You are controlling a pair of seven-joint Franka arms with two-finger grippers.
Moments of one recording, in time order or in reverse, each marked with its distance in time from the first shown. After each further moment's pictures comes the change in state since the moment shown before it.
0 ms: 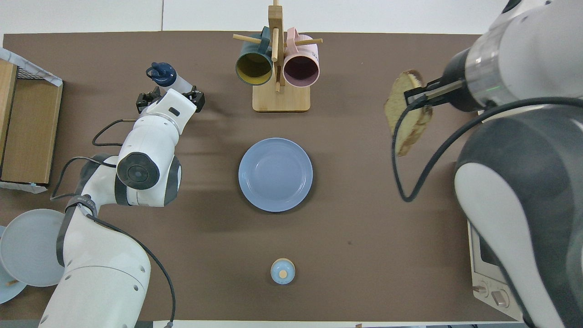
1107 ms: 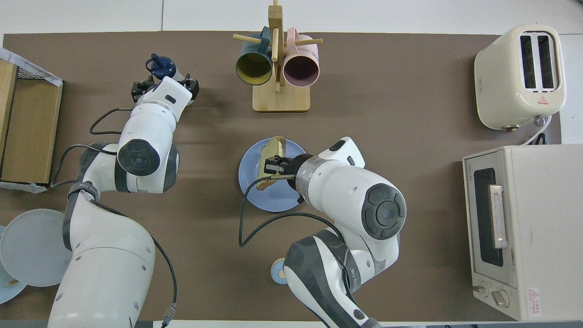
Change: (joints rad) left arm 0.055 0.088 -0.019 0.094 0.000 0.012 -0.025; right arm 0.345 0.027 0.003 -0.673 0.249 1.025 0.367
